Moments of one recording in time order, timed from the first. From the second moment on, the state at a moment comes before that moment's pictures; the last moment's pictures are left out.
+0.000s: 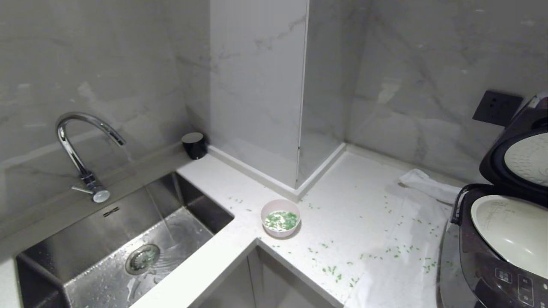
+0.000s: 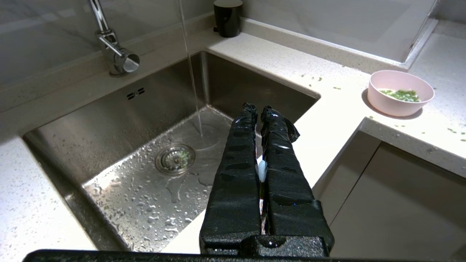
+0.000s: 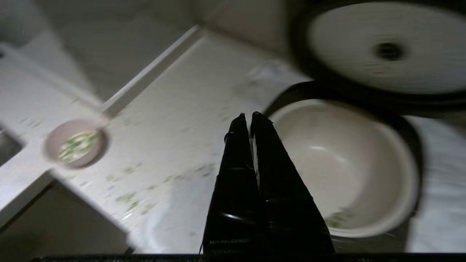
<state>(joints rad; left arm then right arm) 0.00 0.00 0.00 -0.04 0.00 0.02 0.35 0.81 -0.93 0.40 -0.47 0.13</state>
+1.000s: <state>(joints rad) 0.00 0.00 0.00 -0.04 0.00 0.00 0.00 0.02 -0.47 0.37 -0.05 -0.12</state>
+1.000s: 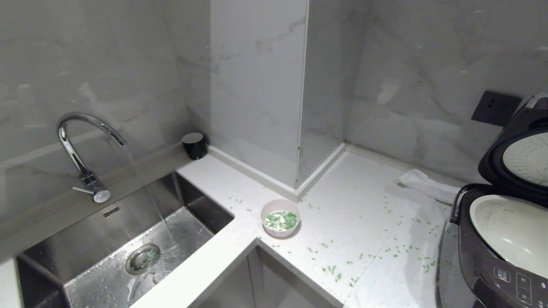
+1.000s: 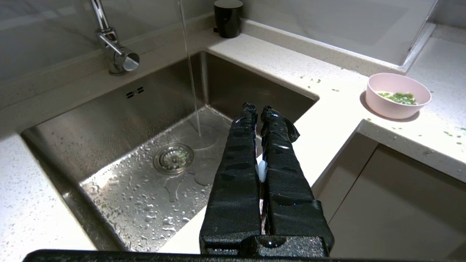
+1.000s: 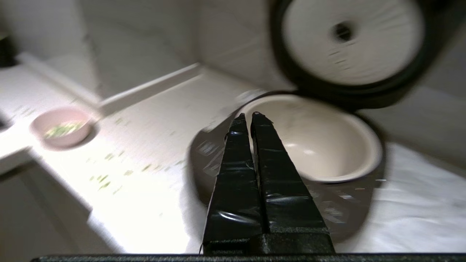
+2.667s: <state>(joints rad) -0.37 1.18 -0.85 -0.20 -0.04 -0.20 0.00 0.00 0.00 0.00 0.01 -0.02</state>
